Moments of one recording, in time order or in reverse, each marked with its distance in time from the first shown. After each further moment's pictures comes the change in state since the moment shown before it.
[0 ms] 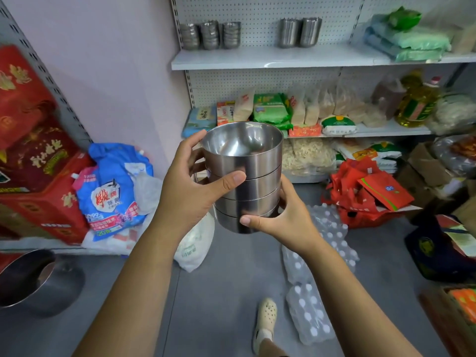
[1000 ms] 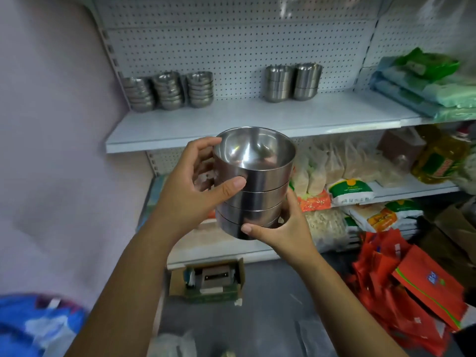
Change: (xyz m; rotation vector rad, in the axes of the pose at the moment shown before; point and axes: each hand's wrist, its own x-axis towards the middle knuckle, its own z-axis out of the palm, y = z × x) left_hand 0.609 -0.129 0.089 -0.023 -0.266 0.134; right_hand 0.585 0.112 -0.091 0.090 0.272 -0.066
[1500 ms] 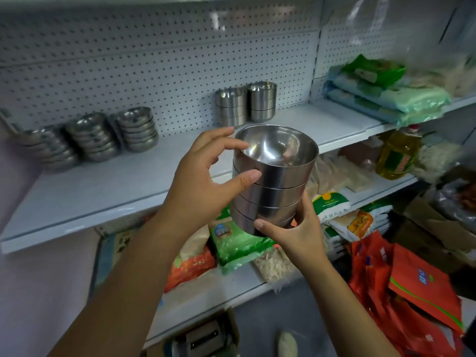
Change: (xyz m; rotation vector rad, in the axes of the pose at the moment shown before) left_hand 0.239 -0.047 0.054 0.236 -0.189 0.368; right_hand 0.175 0.038 -0.050 -0.025 0.378 -0.060
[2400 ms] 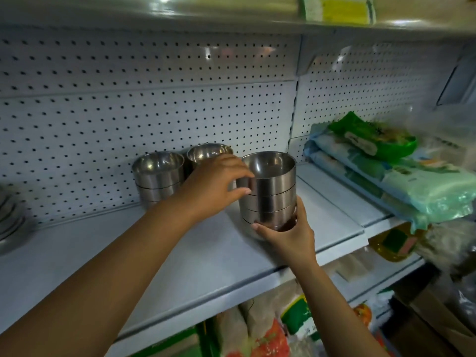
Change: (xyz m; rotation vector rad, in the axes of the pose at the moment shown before) left_hand 0.398 -0.190 0.220 0.461 -0.258 0.275; right_hand 0.422 0.132 -0.125 -0.303 0.084 0.046
